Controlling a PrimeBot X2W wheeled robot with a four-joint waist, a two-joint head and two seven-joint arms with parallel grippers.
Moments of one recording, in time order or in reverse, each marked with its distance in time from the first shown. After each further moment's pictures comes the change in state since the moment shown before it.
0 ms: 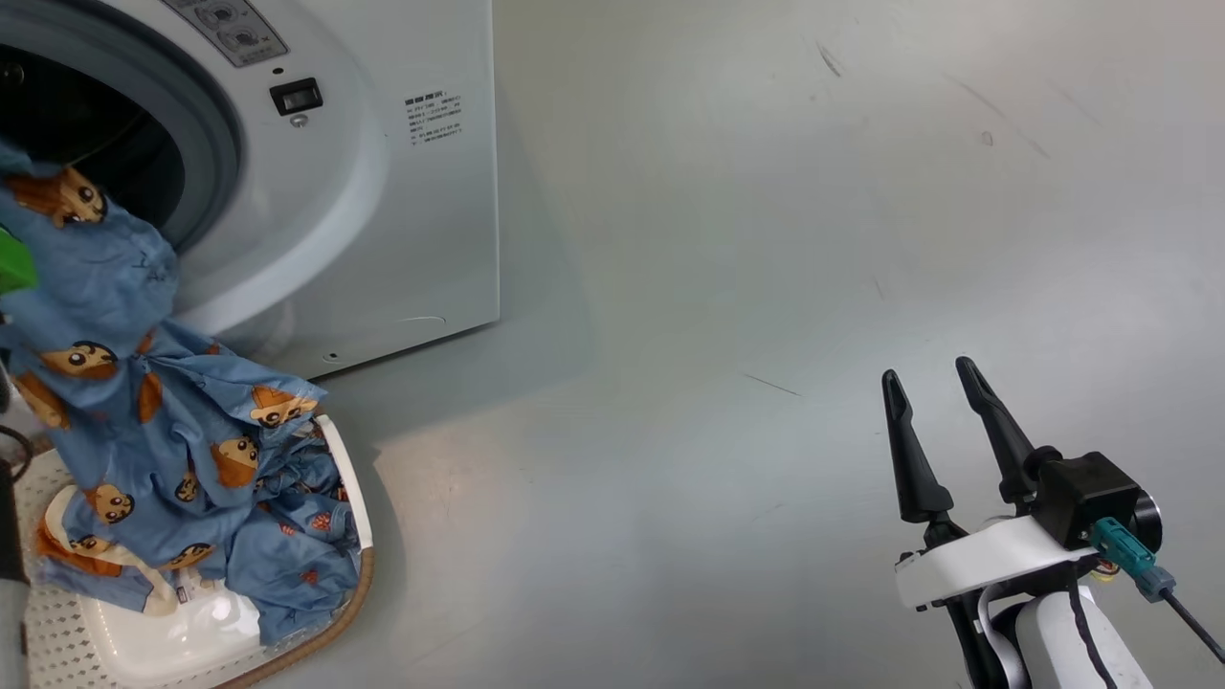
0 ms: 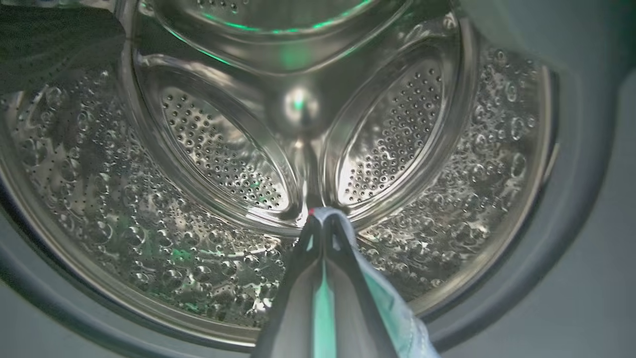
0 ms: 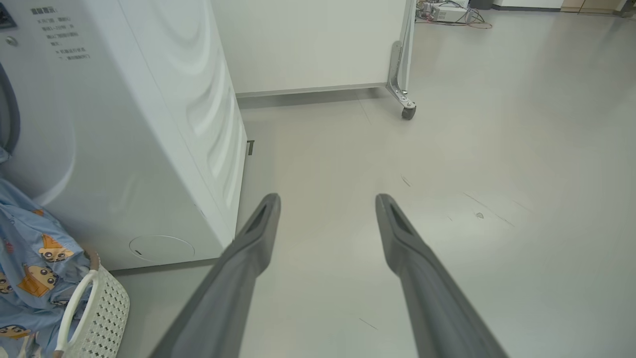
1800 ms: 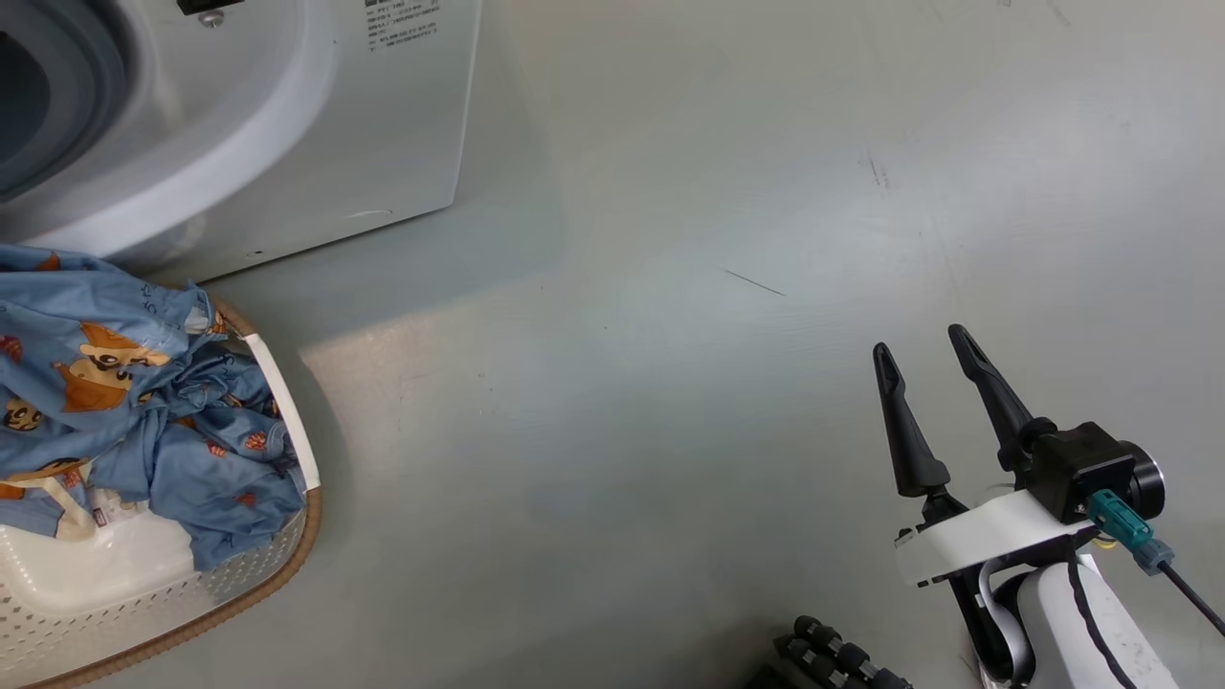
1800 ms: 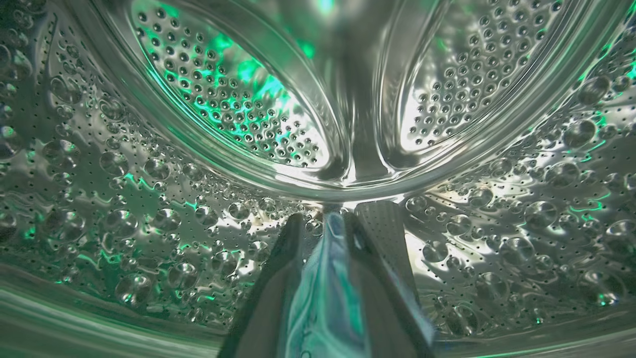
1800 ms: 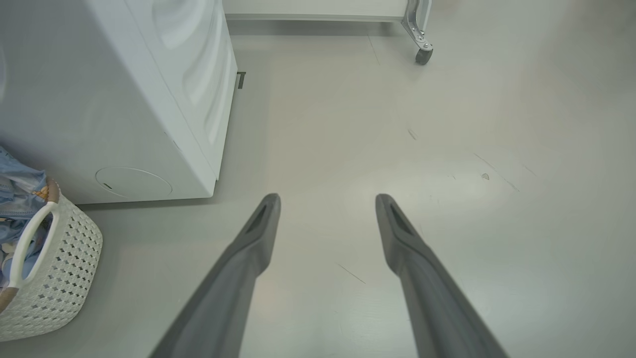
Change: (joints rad) left arm -0.487 0.143 -0.084 0.476 0.139 0.023 -0.035; right arm -0.055 -0.039 0.044 0.002 -0.004 0.000 0.000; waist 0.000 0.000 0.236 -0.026
